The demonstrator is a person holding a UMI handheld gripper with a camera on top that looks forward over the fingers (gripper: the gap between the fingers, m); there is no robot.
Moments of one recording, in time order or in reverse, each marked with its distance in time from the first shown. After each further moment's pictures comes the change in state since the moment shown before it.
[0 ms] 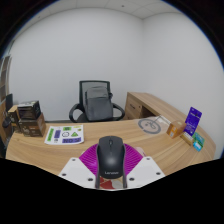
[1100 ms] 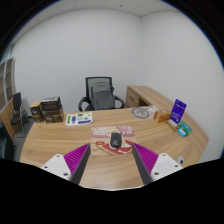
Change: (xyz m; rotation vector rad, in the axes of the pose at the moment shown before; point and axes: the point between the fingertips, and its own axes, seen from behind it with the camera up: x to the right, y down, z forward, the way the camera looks) arm 0.027 0.029 -0.221 -0.094 -0.052 0.014
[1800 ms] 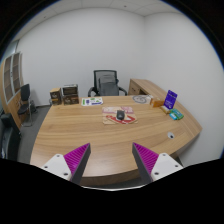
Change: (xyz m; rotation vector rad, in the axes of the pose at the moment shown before) arm -0.025 0.095 -0.212 -0.081 -0.033 -0.026
